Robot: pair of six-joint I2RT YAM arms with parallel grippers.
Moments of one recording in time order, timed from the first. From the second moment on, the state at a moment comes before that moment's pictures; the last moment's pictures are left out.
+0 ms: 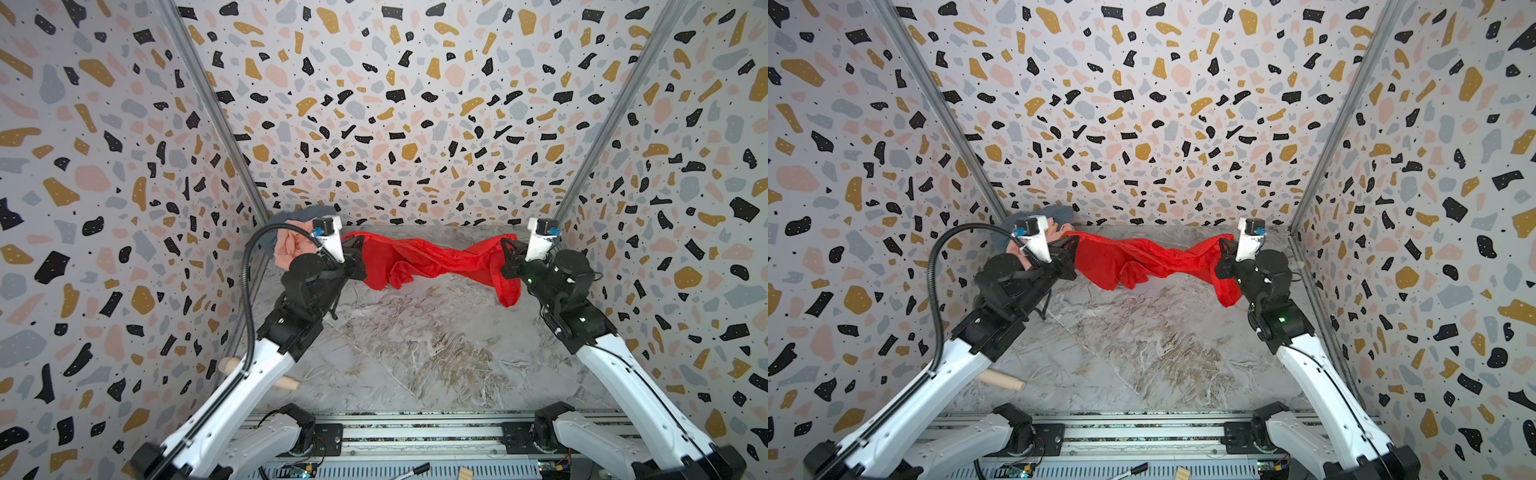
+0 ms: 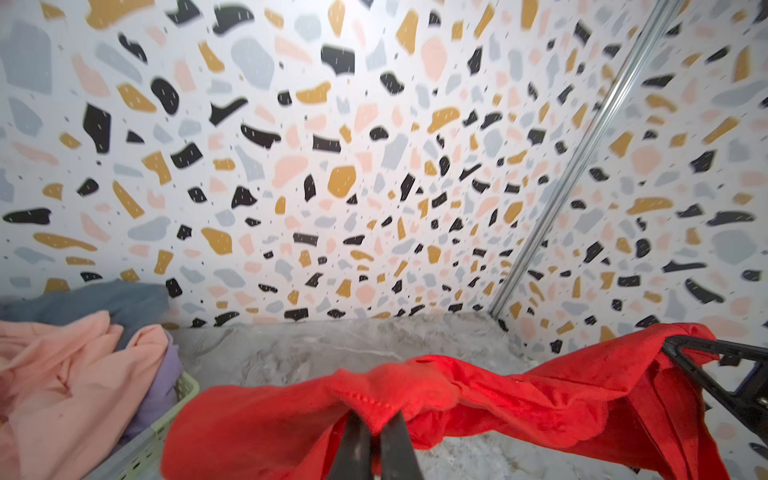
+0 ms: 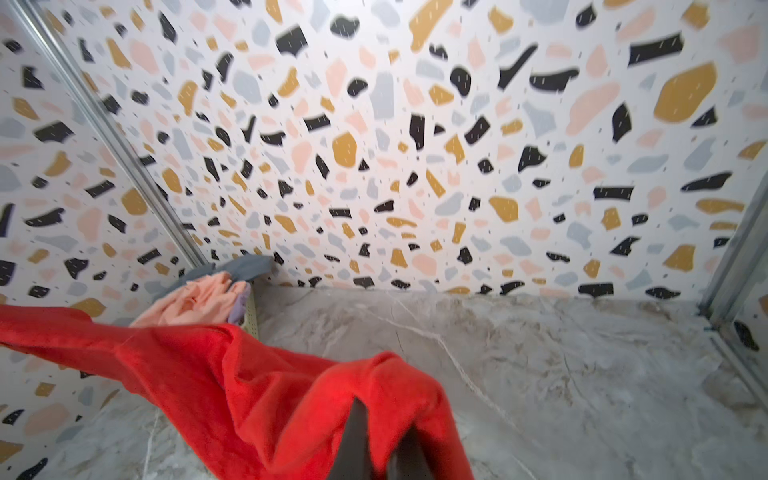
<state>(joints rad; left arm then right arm) -0.49 0.95 1.01 -0.02 -0.08 -0.29 0.34 0.95 0.99 -0.07 -0.02 0.21</state>
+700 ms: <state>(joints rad) -0.49 0.84 1.35 -0.21 -0.11 -0.17 0.34 0.78 1.25 -0.27 -0.23 0.20</state>
